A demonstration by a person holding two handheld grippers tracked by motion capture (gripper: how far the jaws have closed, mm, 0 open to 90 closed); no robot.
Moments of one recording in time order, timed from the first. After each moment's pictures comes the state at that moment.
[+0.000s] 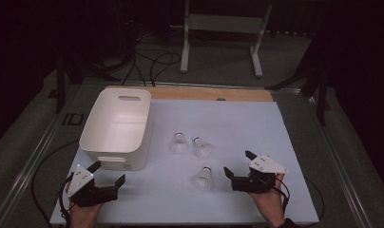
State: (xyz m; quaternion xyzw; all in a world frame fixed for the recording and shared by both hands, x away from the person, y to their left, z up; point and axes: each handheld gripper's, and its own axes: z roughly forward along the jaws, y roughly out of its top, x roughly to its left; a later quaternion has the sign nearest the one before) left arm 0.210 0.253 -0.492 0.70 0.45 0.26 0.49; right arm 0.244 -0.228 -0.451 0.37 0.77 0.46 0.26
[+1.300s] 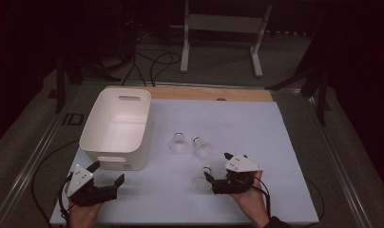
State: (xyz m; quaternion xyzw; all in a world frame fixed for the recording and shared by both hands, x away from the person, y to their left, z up) left arm 0.211 0.255 -0.493 0.69 0.46 0.27 0.48; right arm 0.250 -0.178 -0.461 0.32 0.80 0.44 0.23
